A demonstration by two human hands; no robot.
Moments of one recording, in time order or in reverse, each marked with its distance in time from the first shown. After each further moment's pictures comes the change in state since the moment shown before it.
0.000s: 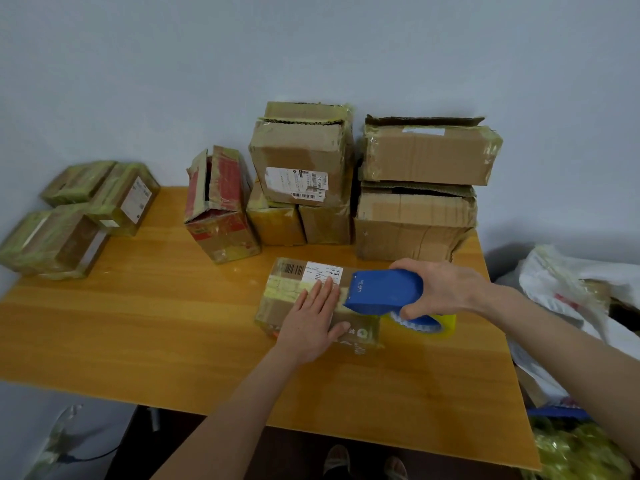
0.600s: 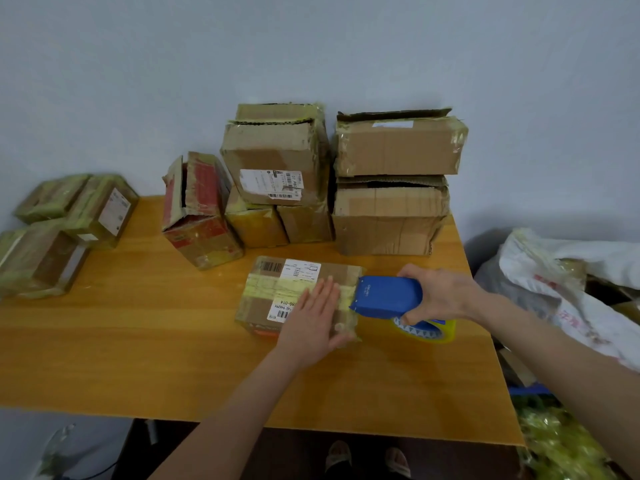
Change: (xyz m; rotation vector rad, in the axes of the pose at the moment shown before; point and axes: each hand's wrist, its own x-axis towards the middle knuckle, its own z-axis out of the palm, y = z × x) left_hand 0.003 0.025 0.002 0.067 -0.004 0.072; right_hand -0.021 0.029 0.026 0.068 -0.034 0.108
